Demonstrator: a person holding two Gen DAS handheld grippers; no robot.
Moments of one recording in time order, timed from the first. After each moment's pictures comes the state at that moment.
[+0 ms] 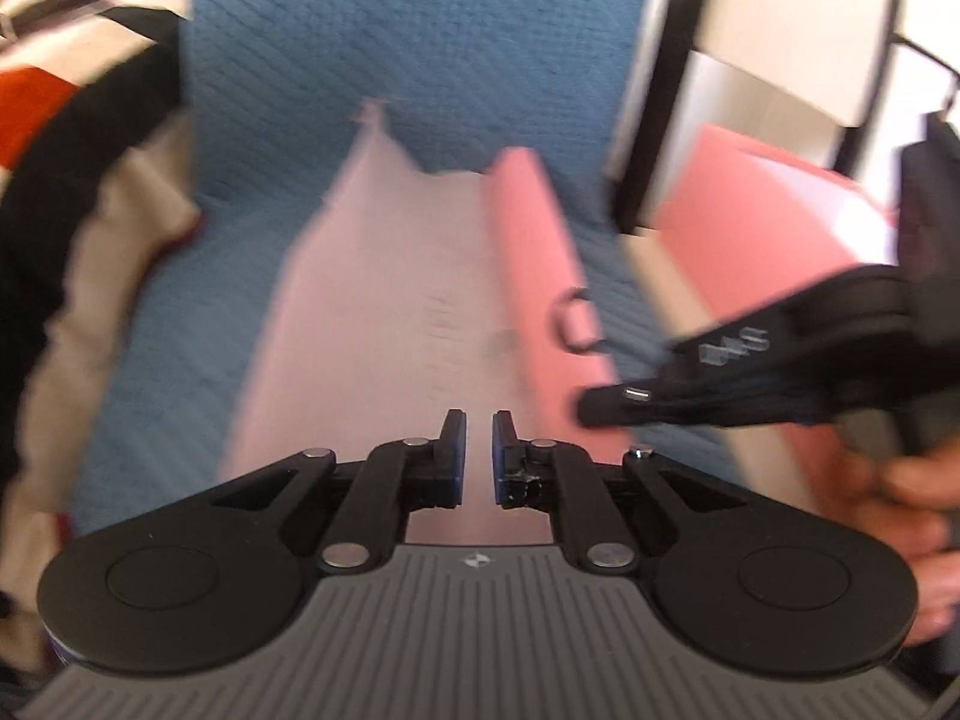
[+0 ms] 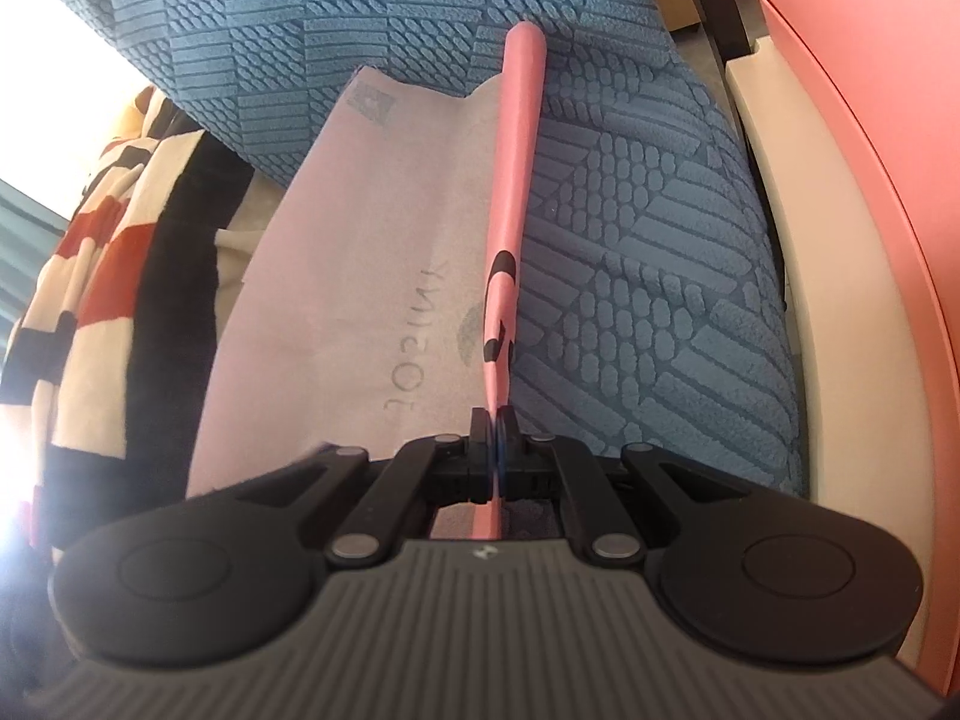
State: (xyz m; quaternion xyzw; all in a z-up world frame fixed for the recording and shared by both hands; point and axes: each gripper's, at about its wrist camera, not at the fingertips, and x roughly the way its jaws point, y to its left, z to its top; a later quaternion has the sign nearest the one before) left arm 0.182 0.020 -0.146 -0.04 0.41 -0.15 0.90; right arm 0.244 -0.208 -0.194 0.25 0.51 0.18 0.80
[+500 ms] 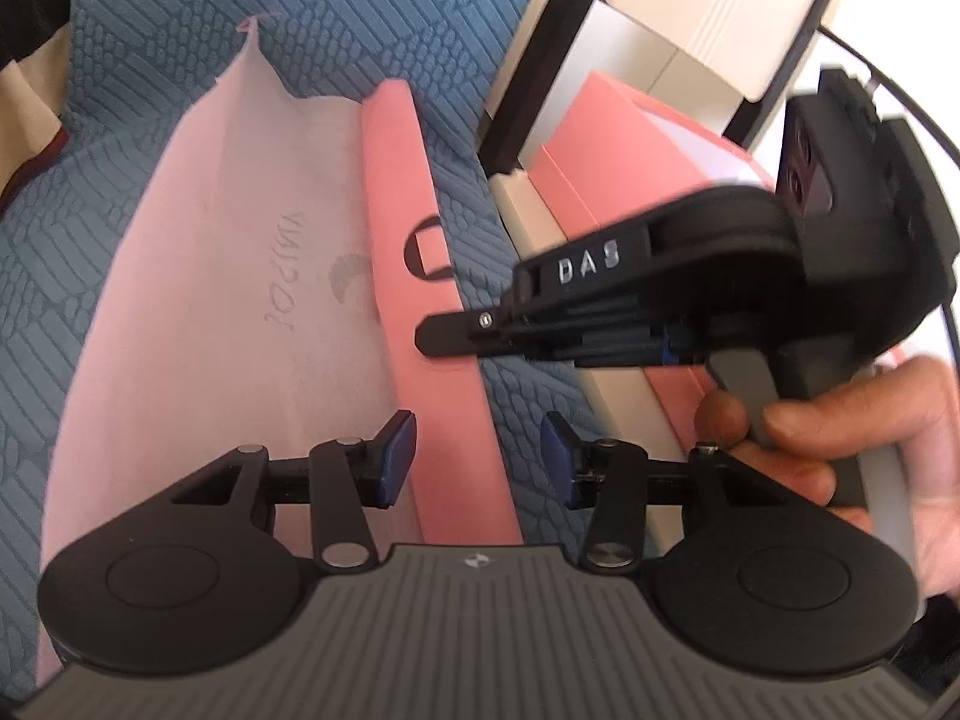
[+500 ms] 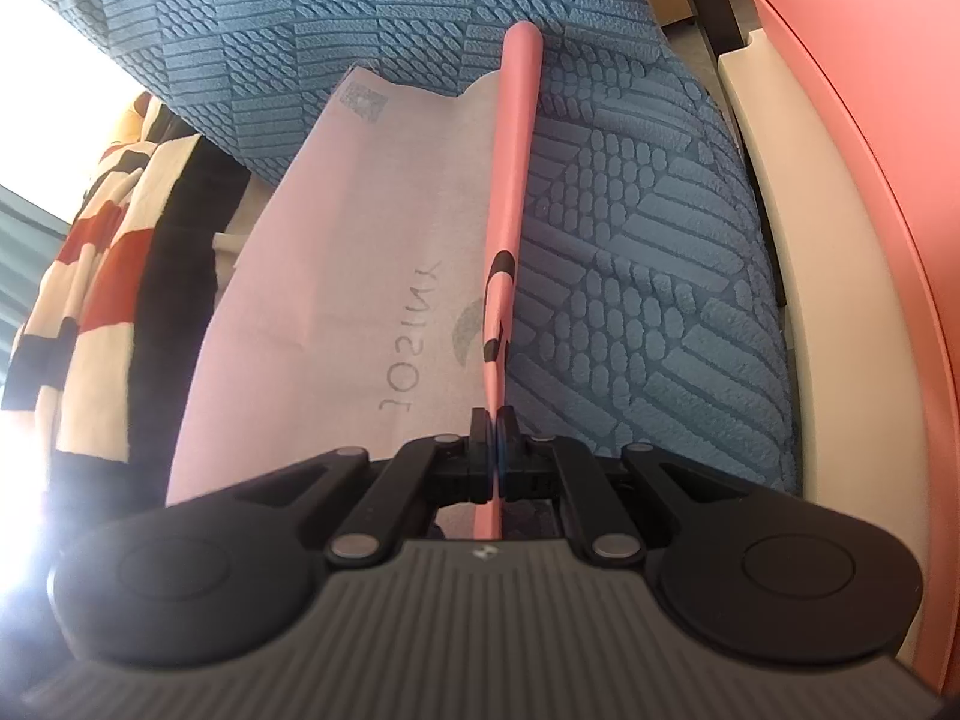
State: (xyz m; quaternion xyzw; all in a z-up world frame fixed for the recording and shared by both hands) left arm 0.176 -0.007 -0.158 -0.09 0.44 -0.24 0.86; right arm 0.245 -0.210 -0.195 0.25 0.51 0.18 0.80
